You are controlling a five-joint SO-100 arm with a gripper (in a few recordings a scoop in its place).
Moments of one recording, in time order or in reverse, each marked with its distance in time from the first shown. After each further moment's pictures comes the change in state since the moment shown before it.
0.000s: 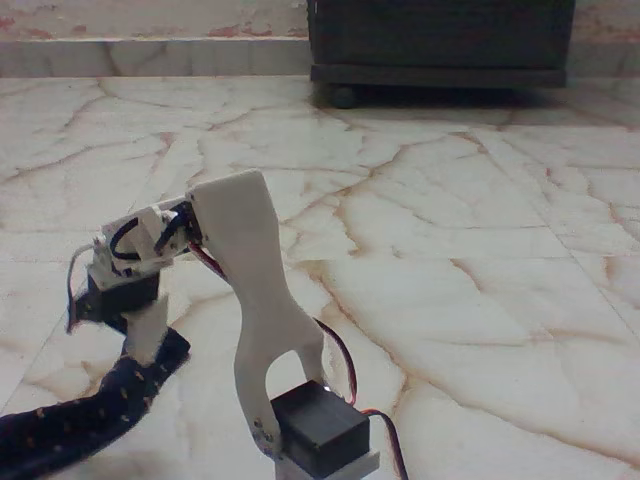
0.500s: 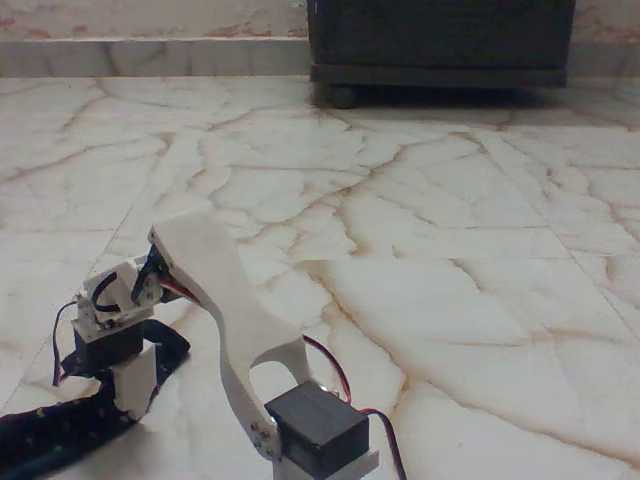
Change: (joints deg) arm -2.7 -22.9 -17.7 3.7 4.6
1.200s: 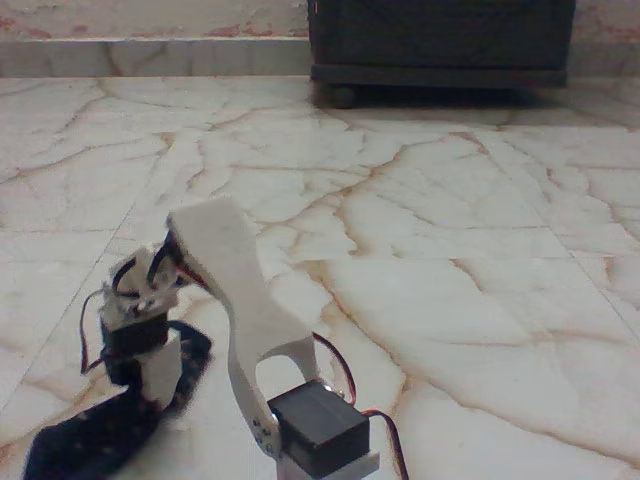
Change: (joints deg) arm 5.2 7.5 8.0 -0.4 -6.6
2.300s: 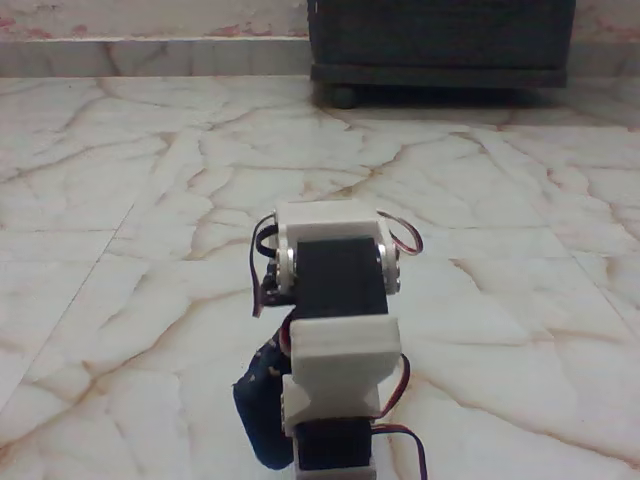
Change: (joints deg) arm 31.9 84.6 70.2 -14.5 -36.5
